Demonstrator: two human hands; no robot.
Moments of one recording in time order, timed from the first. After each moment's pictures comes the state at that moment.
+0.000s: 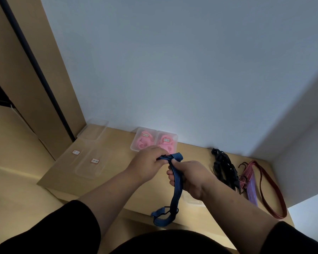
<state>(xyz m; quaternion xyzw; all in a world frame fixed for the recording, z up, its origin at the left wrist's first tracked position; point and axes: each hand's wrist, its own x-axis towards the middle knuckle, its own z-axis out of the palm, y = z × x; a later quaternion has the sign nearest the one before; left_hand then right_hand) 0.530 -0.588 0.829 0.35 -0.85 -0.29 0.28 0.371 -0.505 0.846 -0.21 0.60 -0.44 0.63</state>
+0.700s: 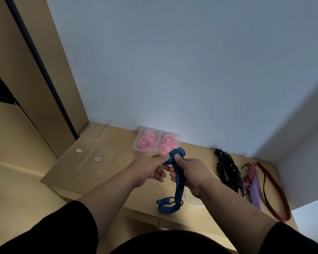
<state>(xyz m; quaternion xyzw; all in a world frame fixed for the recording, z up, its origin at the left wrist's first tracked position) 0.535 -0.587 0.822 0.42 -0.54 -0.69 0.23 0.377 -0.515 0.840 -0.25 0.63 -0.47 0.57</state>
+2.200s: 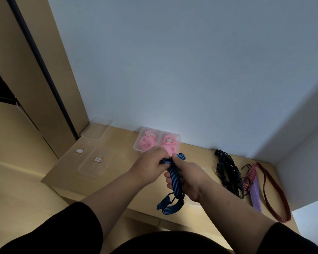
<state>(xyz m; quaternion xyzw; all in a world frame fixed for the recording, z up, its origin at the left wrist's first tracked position) 0.533 -0.586 0.825 0.37 -0.84 -0.29 0.27 0.388 -0.509 0.846 -0.22 0.60 -0.44 0.64</state>
